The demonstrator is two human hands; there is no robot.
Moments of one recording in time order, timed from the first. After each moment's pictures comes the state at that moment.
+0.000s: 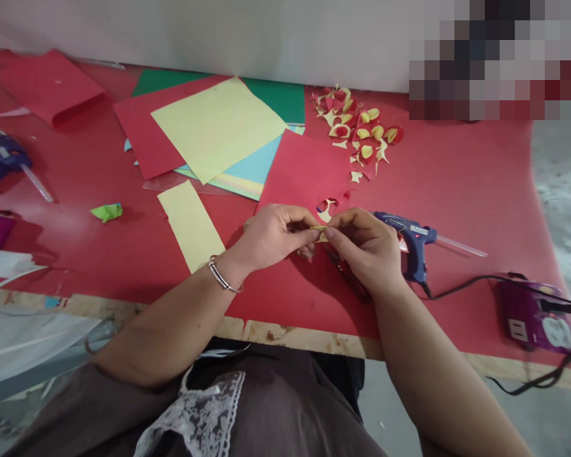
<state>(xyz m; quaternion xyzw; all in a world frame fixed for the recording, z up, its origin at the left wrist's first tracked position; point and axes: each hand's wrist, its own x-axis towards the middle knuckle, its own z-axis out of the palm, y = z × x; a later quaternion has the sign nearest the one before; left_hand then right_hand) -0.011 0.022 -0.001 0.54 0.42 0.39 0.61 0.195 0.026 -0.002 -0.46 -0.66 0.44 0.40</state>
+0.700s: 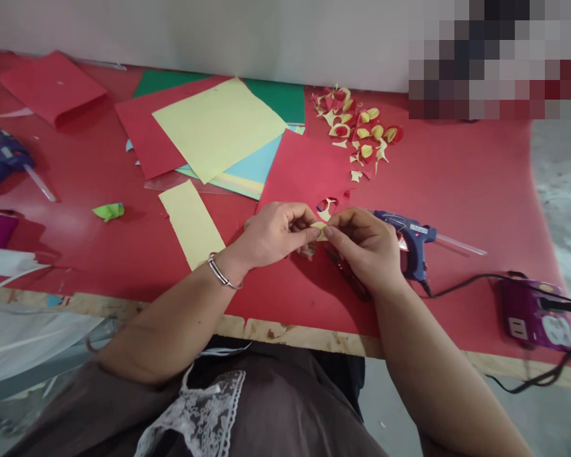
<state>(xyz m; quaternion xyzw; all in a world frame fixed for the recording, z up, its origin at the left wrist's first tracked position) -0.013 0.024 0.006 0.59 0.44 0.36 0.57 0.192 0.026 0.003 -0.45 -0.65 0.45 0.41</state>
